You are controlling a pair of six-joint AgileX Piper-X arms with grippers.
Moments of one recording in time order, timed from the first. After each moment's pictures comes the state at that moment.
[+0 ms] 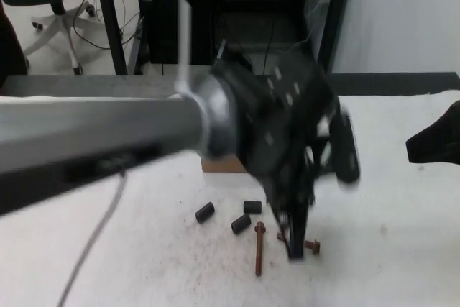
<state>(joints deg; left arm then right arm) -51.3 102.9 -75.8 34.8 0.0 42.6 1.5 60.1 -56.7 59.6 -30.2 -6.8</state>
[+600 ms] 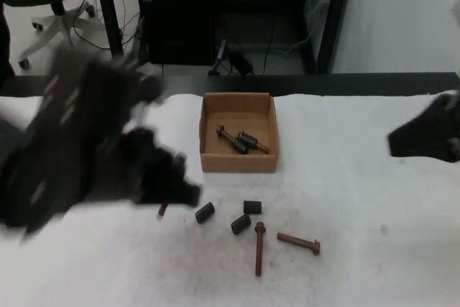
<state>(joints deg) -24.7 62.6 -31.6 11.4 12.0 -9.2 8.6 62.8 -56.7 54.0 -31.3 -6.1</state>
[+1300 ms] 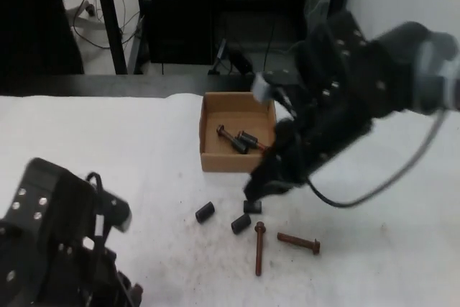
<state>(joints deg) -20.7 68.8 -26.7 32.7 13.0 9.8 30.5 96.0 -67.6 40.4 -29.7 -3.4</state>
